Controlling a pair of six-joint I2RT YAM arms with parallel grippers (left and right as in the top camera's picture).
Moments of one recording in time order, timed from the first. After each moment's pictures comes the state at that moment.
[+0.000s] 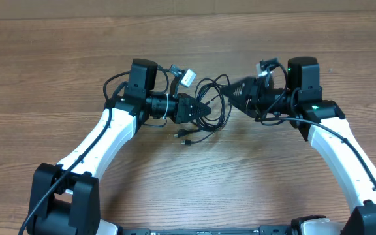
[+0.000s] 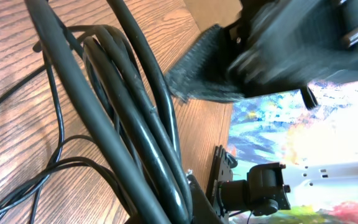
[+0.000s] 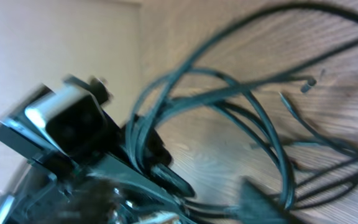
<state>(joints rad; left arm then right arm) -0.30 1.65 1.07 -0.26 1.11 -0.21 0.15 1.45 1.01 -0.33 -0.93 0.77</state>
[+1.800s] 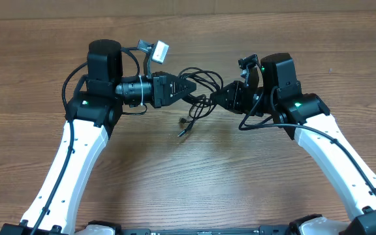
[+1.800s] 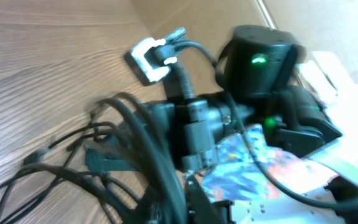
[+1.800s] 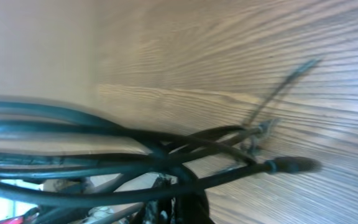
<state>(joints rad) -0.18 1.41 1.20 -0.32 1.15 -0.44 0.31 1.48 1.12 -0.51 -0.60 0.61</state>
